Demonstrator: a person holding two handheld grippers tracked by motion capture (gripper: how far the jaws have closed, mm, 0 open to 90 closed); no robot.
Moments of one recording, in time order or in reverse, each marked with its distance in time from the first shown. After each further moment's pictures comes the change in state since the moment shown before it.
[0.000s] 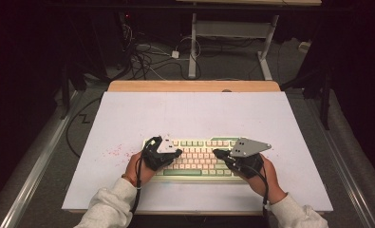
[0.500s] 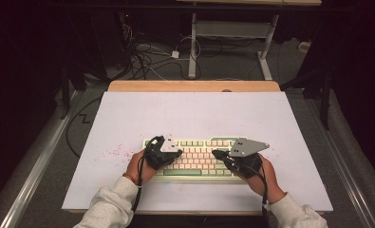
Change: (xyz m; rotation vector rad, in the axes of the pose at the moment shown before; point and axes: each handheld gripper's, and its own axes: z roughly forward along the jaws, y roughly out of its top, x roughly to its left) left arm 0.002 0.001 0.008 0.061 0.002 0.008; right arm 0.000 -0.001 0.003 0.013 0.016 -0.001
